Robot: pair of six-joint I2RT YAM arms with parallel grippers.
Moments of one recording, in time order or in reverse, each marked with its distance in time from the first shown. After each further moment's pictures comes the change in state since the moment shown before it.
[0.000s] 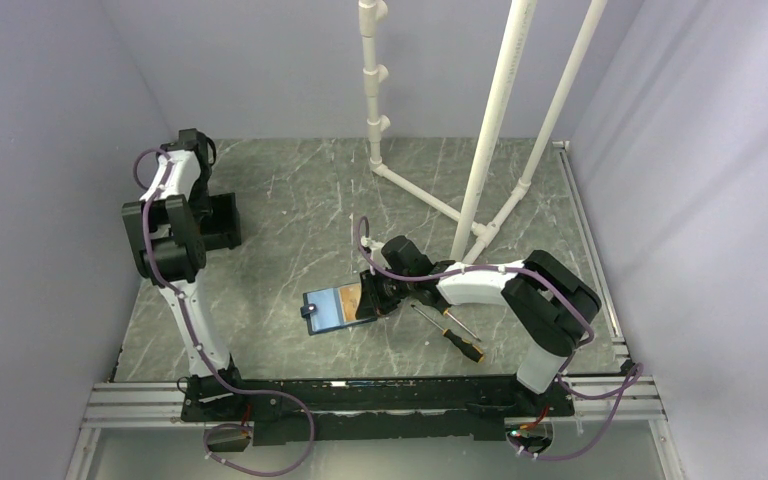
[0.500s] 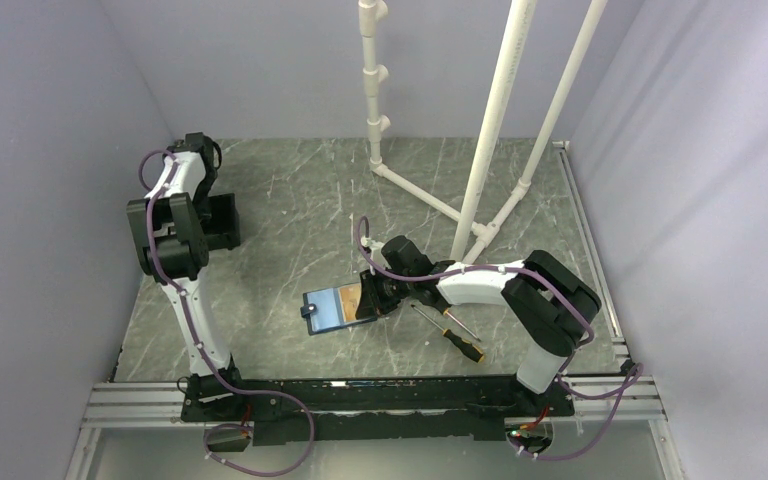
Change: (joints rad) left arm -0.017 0.039 -0.002 -0.010 -0.076 0.000; right arm 0.000 0.002 0.000 0.000 -0.001 0.000
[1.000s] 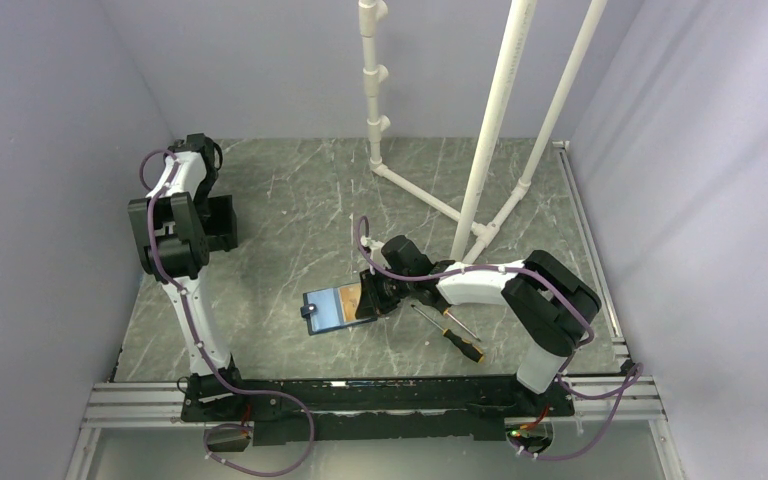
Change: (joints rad) left arm -0.001 0.016 0.013 -0.023 -0.014 -0.001; right arm 0.000 0.000 0.002 0.000 0.000 0.000
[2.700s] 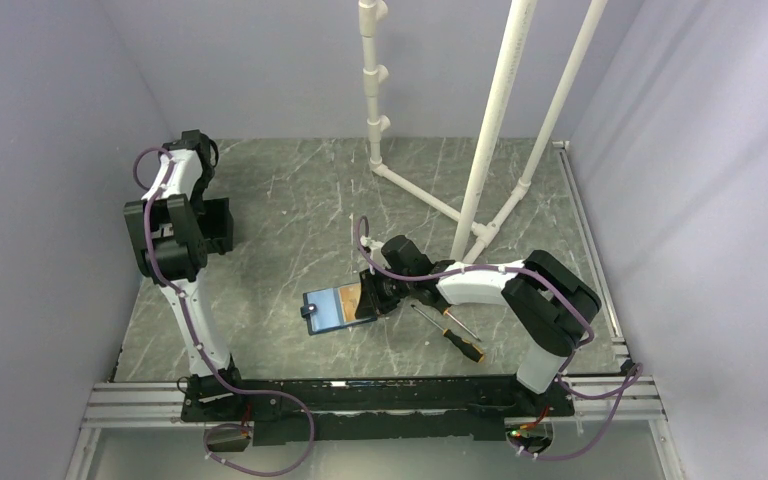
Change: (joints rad) left arm 0.008 -0.036 0.004 -0.026 -0.040 -0.005; right arm 0.000 0.000 0.002 0.000 -0.003 0.000
